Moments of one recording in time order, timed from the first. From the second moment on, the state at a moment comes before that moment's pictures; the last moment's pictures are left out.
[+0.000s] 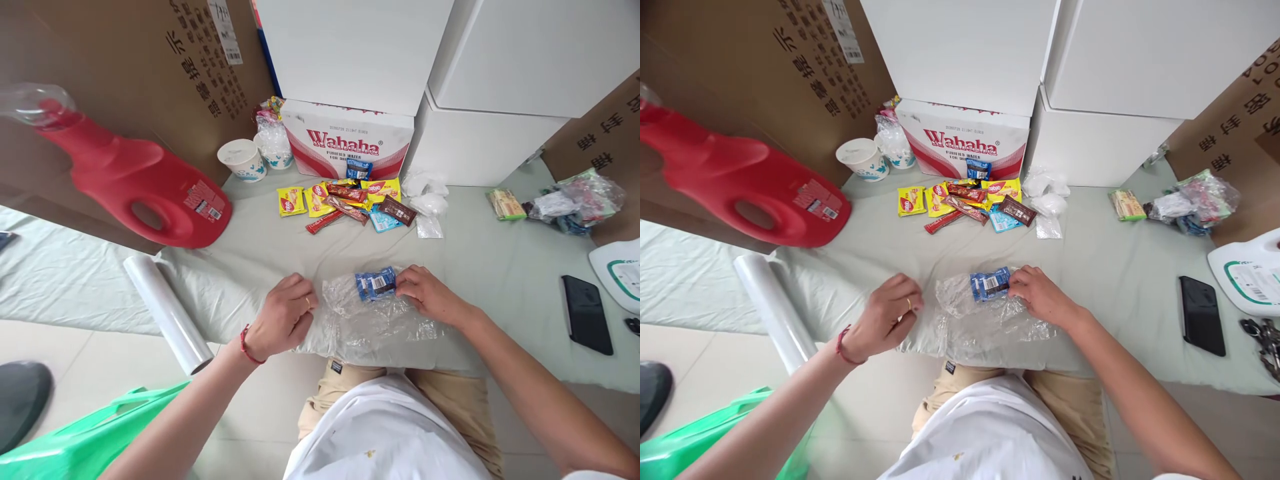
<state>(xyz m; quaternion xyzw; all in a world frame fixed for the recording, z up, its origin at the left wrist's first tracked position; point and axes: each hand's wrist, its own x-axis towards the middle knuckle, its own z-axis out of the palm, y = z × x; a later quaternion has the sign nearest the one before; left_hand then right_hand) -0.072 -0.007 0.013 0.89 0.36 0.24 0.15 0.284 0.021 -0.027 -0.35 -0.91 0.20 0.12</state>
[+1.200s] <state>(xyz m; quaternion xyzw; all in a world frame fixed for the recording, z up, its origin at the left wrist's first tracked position) -0.017 0.030 -0.008 0.79 0.44 0.16 0.41 0.236 0.043 -0.030 -0.55 -0.77 0.27 0.20</state>
